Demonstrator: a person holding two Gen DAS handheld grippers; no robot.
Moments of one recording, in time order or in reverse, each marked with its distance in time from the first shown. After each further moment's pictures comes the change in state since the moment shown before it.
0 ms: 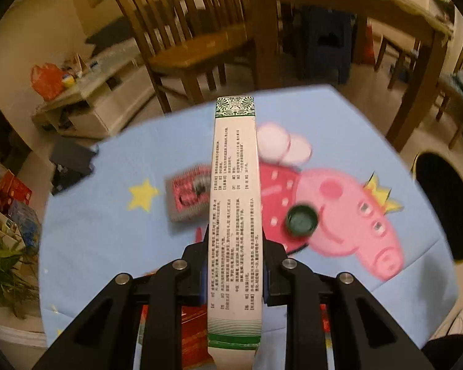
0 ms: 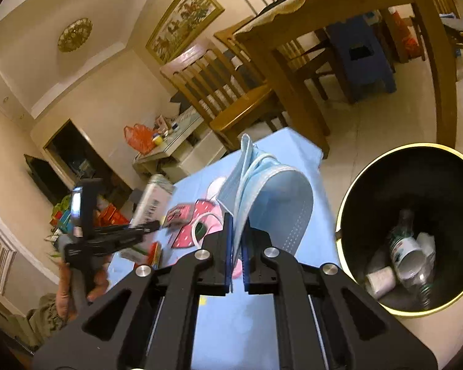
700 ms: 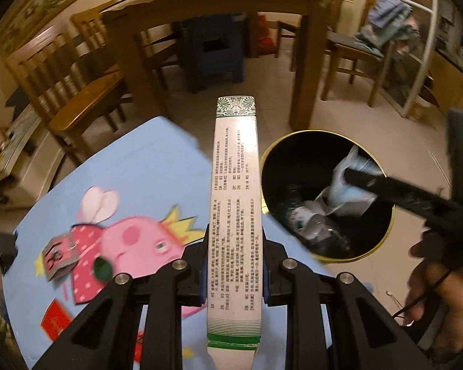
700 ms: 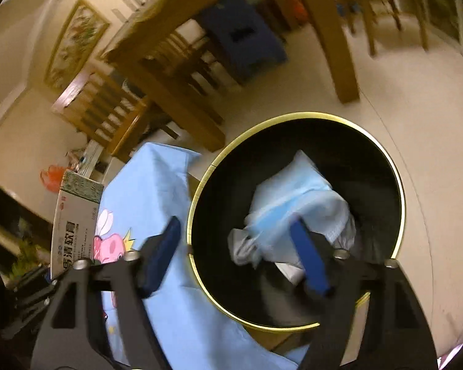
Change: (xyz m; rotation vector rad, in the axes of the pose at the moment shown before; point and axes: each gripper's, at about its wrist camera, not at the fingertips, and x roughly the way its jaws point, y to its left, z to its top) left arm -0.028 -0.200 0.012 0.323 -0.040 -0.294; right arm -0.016 -0.143 0.010 0.347 0.022 -0.375
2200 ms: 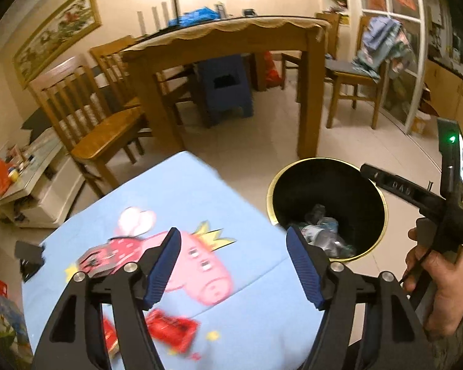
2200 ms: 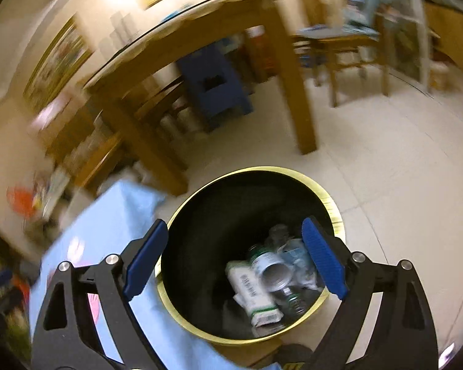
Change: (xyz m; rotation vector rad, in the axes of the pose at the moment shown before) left arm -0.081 0.021 -0.039 0.002 -0.182 0.092; right arm -0.042 0.020 -0.016 -0.127 -0.227 -0.180
